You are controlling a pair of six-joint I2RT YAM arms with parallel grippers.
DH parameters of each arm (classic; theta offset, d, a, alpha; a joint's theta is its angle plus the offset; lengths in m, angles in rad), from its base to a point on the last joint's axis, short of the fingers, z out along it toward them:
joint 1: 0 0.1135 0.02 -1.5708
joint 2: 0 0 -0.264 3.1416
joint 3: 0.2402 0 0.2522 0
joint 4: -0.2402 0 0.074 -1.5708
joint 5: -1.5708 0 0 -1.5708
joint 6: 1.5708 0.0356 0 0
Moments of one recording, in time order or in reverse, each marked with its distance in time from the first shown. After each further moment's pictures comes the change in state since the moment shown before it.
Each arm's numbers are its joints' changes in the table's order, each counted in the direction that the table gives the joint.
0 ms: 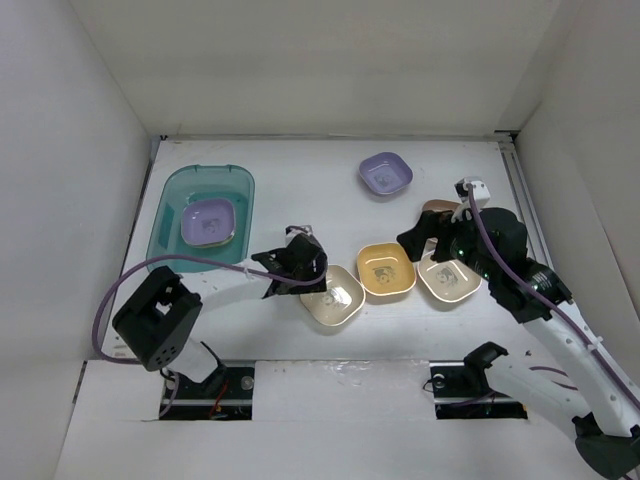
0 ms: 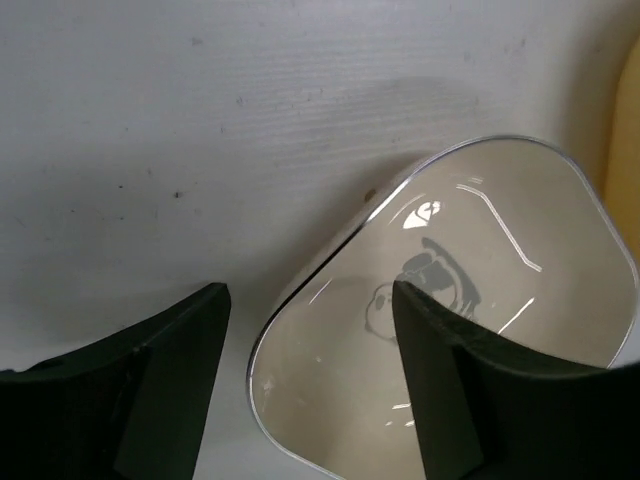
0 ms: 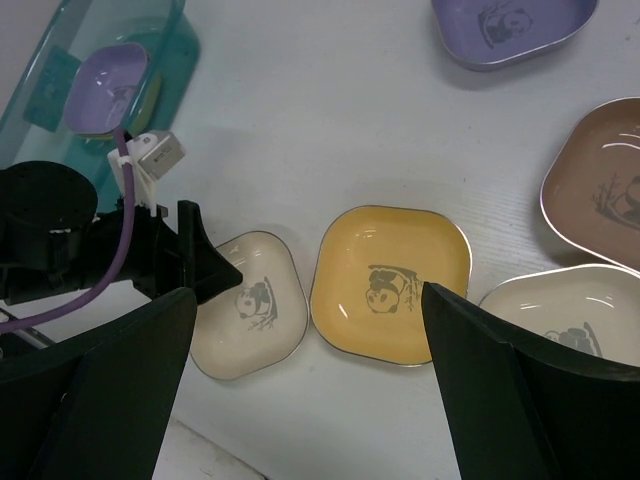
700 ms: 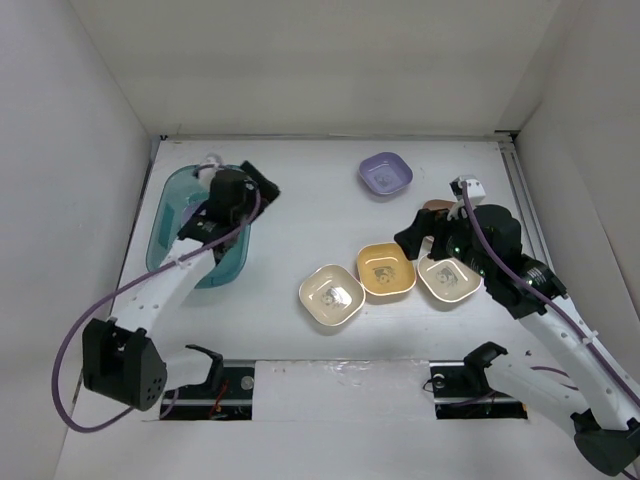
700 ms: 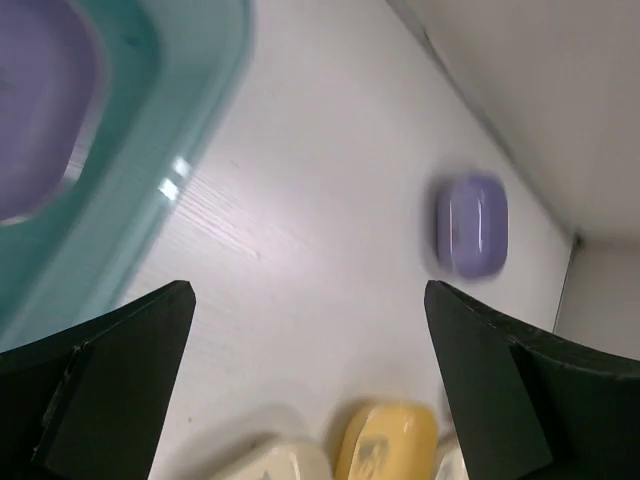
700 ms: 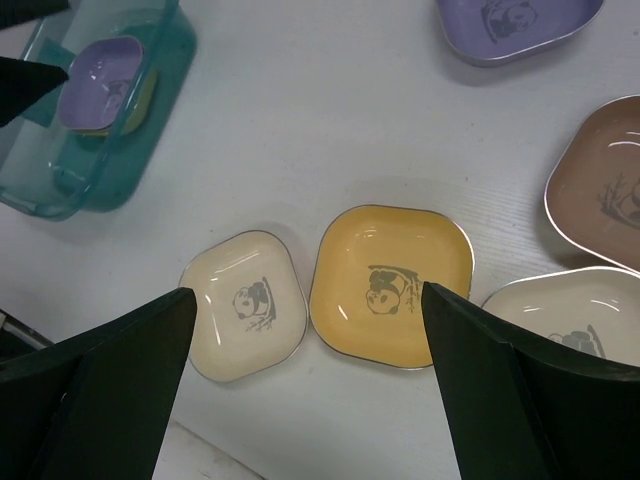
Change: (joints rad) left arm 0.509 -0.262 0.233 -0.039 0.143 -0.266; right arm 0.000 0.031 -0.001 0.014 0.011 -0.002
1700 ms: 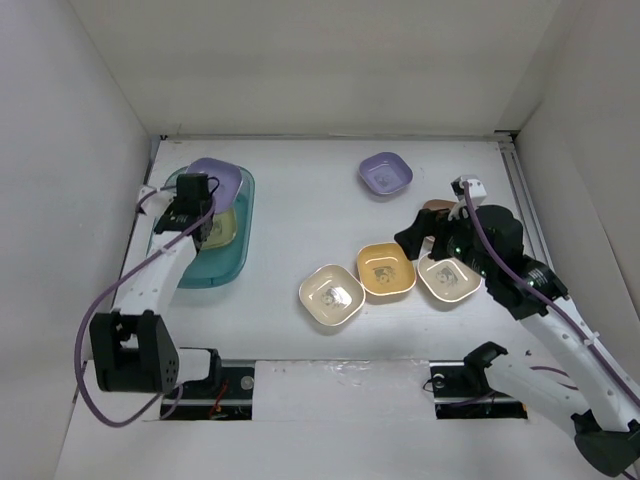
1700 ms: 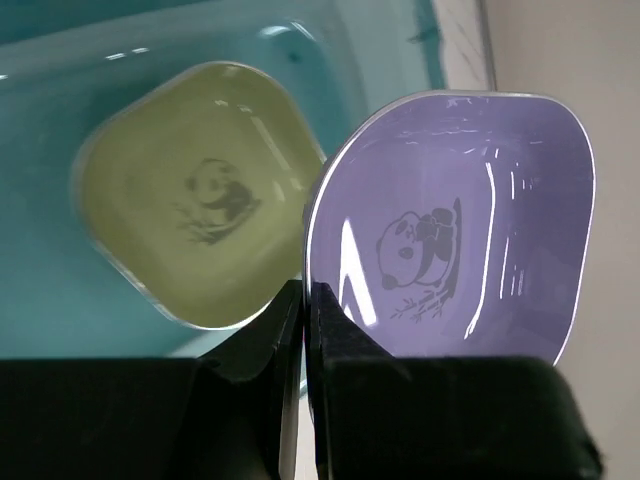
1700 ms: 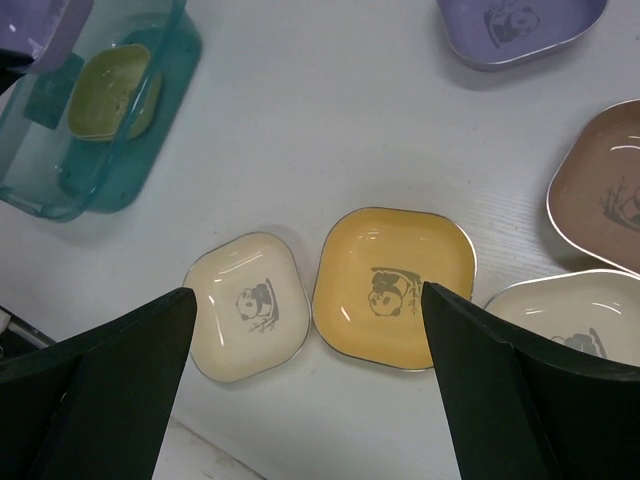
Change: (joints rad) left arm 0.182 0.138 0.056 -0.108 0.211 -0.253; right arm 0.001 -0.013 0.000 0.003 -0.005 0.002
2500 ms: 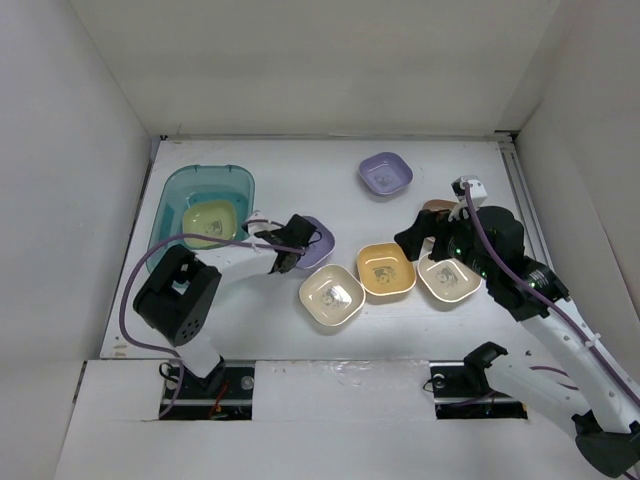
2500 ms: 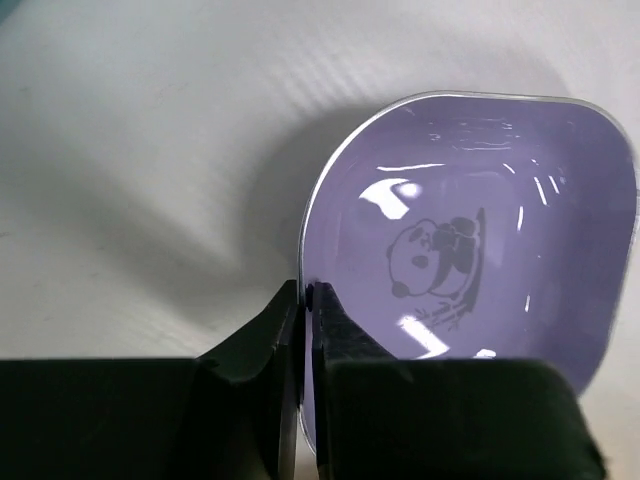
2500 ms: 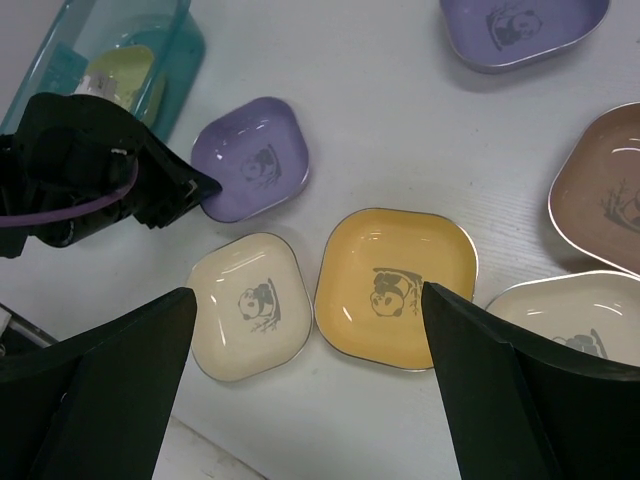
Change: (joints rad) left arm -0.572 0.291 -0.146 0.002 0.062 -0.125; right arm 0.006 -0.002 0.001 -0.001 -0.001 0.000
